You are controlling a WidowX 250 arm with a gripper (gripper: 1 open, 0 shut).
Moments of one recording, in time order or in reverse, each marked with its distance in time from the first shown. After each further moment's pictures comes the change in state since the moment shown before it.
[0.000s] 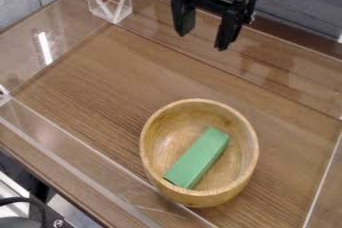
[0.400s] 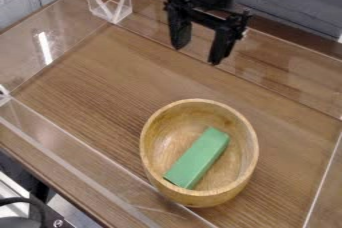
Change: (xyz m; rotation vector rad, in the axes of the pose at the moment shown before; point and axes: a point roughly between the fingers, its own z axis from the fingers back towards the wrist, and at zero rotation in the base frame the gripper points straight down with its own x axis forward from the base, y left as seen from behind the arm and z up) arm -0.003 0.016 -0.019 -0.006 0.044 -0.023
